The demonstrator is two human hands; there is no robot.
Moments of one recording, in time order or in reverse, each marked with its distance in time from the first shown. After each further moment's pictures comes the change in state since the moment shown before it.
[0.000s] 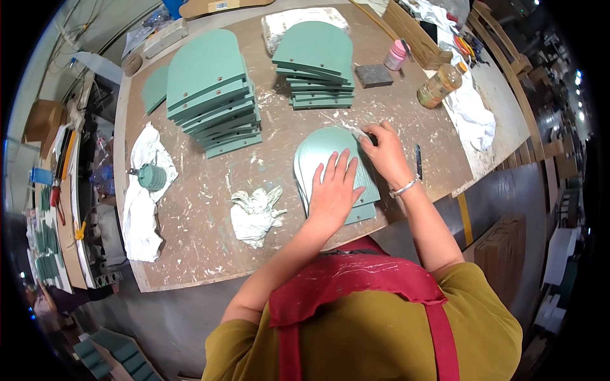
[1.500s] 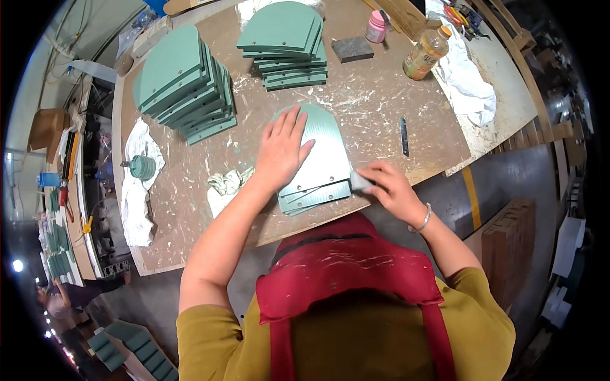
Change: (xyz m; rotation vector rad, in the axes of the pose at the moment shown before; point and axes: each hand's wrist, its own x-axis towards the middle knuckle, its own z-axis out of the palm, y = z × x) left_hand 0.030 -0.051 -0.015 0.106 -0.032 0.083; right_hand -0.116 0.058 -0.066 0.262 -0.369 -0.273
